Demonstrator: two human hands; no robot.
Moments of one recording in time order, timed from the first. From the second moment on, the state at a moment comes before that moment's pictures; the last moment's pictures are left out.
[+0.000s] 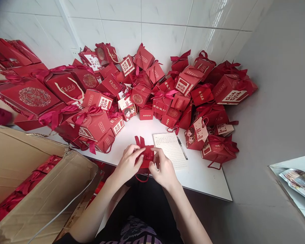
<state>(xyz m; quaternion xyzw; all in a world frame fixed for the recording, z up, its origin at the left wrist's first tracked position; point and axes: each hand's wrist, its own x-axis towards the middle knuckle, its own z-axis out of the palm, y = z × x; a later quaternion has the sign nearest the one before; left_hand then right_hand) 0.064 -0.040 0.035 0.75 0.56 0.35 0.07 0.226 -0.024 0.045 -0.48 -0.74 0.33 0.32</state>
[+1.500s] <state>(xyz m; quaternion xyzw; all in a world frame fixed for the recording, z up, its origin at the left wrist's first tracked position) 0.041 -0.051 0.007 0.52 0.51 0.49 0.48 0.242 -0.004 0.009 -0.42 -0.48 0.63 0.45</state>
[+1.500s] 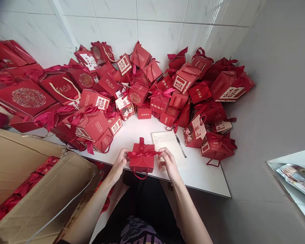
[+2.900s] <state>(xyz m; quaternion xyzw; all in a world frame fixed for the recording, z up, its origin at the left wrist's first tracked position) 0.023 -0.042 0.046 0.58 0.63 0.49 0.18 0.221 -0.030 0.032 -0.30 -0.48 0.81 0.15</state>
